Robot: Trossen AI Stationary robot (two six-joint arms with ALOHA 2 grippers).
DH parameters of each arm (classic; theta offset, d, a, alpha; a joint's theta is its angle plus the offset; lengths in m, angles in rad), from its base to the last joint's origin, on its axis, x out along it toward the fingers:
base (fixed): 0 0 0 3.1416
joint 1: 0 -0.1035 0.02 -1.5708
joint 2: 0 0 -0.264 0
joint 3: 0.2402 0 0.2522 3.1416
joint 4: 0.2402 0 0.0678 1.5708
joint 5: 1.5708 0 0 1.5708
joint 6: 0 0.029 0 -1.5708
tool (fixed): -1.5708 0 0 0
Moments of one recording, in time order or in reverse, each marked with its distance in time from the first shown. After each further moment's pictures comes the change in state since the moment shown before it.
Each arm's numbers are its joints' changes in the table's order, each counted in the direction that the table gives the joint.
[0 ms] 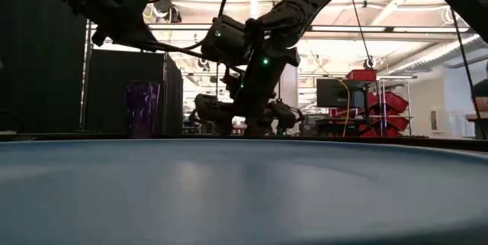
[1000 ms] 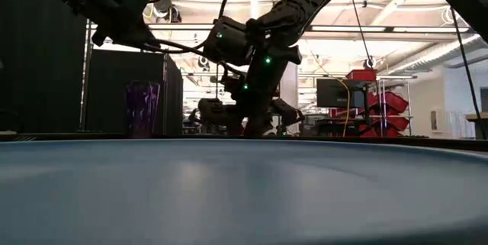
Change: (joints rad) left arm 0.000 0.000 0.000 0.000 0.000 0.000; right arm 0.003 0.000 -0.001 0.047 0.027 -0.144
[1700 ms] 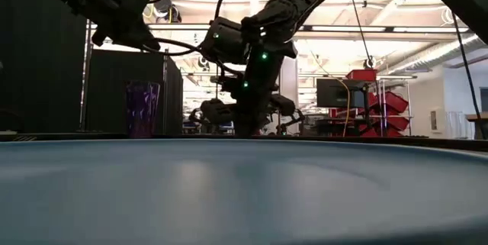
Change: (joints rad) left arm 0.000 0.000 0.000 0.005 0.000 0.000; right arm 0.020 -0.005 0.072 0.115 0.005 -0.092
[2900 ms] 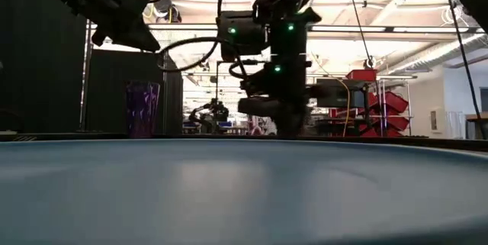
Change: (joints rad) left arm 0.000 0.000 0.000 -0.001 0.006 0.000; right arm -0.099 0.067 -0.003 0.523 0.262 0.118
